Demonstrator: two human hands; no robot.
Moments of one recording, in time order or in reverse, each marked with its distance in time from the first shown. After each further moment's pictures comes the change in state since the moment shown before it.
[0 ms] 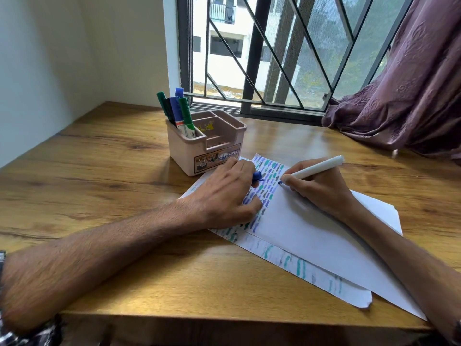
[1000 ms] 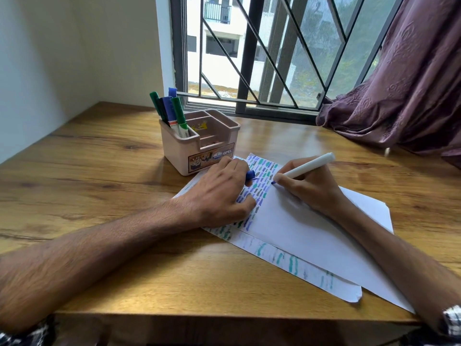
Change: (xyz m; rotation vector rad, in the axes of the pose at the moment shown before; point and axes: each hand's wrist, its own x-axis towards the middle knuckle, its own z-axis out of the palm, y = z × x) left_hand 0.001 0.001 0.002 0.015 0.003 -0.018; right_hand 0.000 0.002 0.002 0.005 -0.026 -0.081
